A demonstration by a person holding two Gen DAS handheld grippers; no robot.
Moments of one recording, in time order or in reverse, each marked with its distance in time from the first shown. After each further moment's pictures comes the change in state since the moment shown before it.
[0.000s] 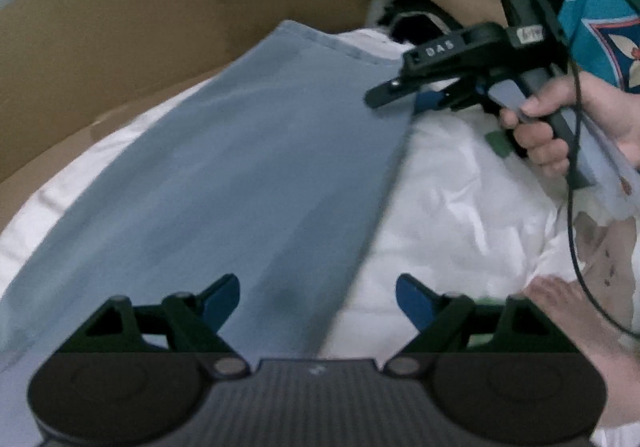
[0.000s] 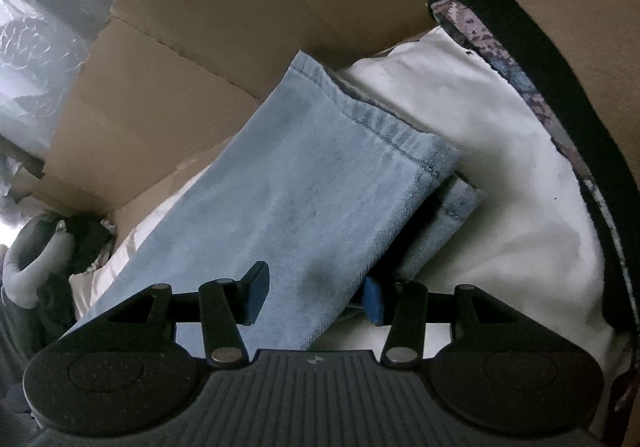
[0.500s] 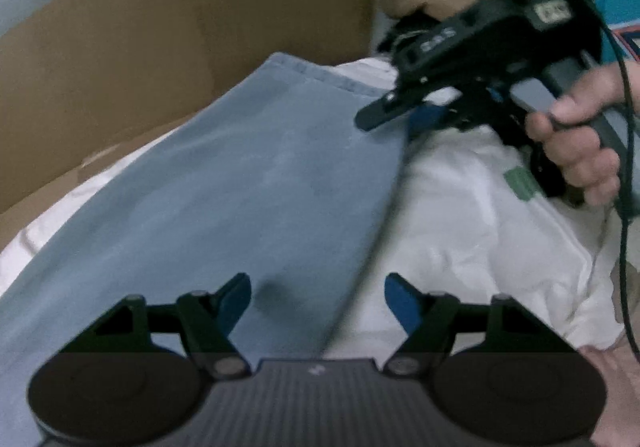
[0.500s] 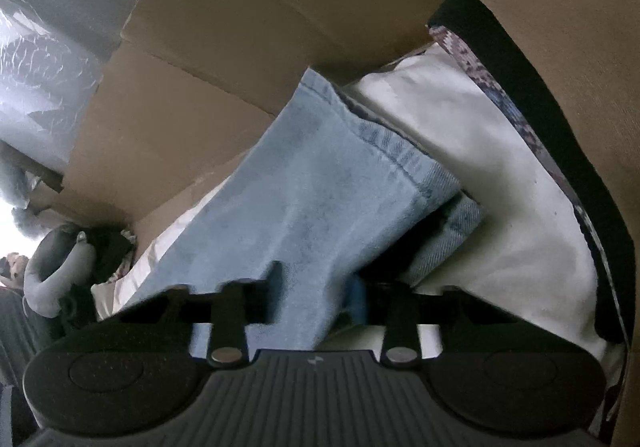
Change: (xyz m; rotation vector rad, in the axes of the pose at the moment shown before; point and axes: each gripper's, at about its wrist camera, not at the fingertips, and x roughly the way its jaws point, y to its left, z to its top) left arm 0.033 -0.036 0.008 -0.002 -0.142 0.100; right arm -0.002 -0.001 0.011 0.021 0.012 0.069
